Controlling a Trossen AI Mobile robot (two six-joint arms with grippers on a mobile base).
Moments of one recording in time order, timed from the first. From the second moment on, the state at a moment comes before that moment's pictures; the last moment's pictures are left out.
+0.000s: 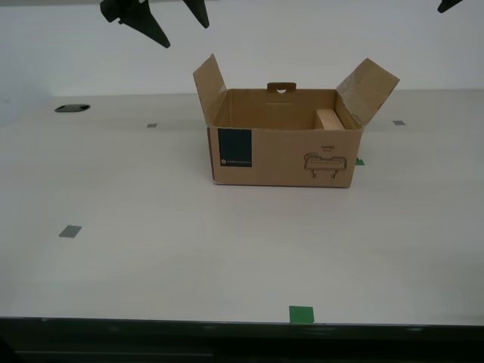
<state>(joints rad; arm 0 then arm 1) 0.08 1.58 1.52 -1.09 -0.34 0.03 -0.36 1.96 1.85 -1.08 0.38 -0.03</state>
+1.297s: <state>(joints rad) 0.08 1.91 1.57 -1.01 -0.35 0.06 -0.36 2.08 1.82 -0.91 0.41 -0.09</state>
